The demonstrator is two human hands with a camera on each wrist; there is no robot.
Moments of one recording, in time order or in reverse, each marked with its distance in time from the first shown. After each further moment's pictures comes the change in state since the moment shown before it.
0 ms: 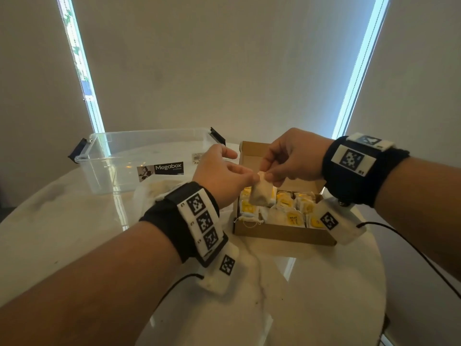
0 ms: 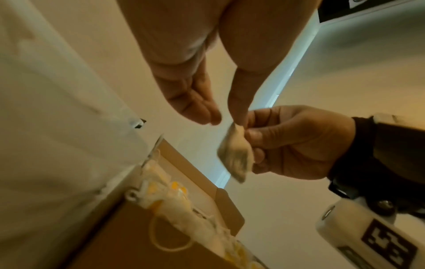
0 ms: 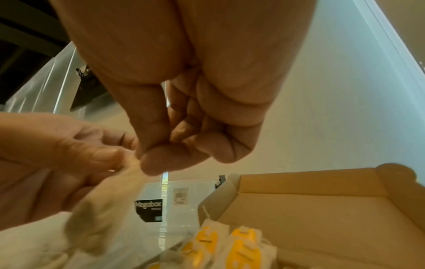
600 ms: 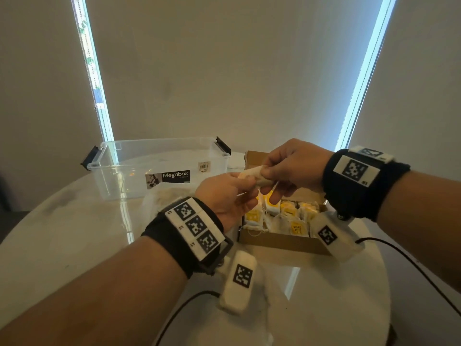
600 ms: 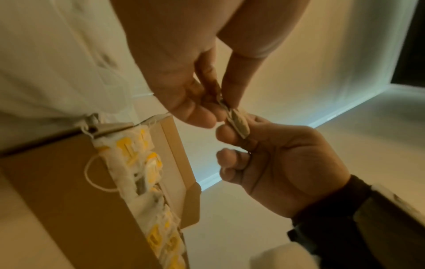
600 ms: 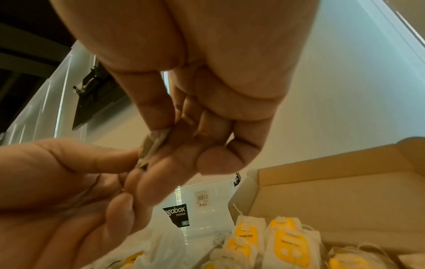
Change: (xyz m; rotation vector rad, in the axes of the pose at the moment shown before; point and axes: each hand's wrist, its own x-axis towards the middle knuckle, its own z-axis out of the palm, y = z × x) left_hand -0.012 0.006 0.002 -0.681 -0.107 -0.392; right_hand -0.010 -0.018 0.005 0.323 -0.041 0.089
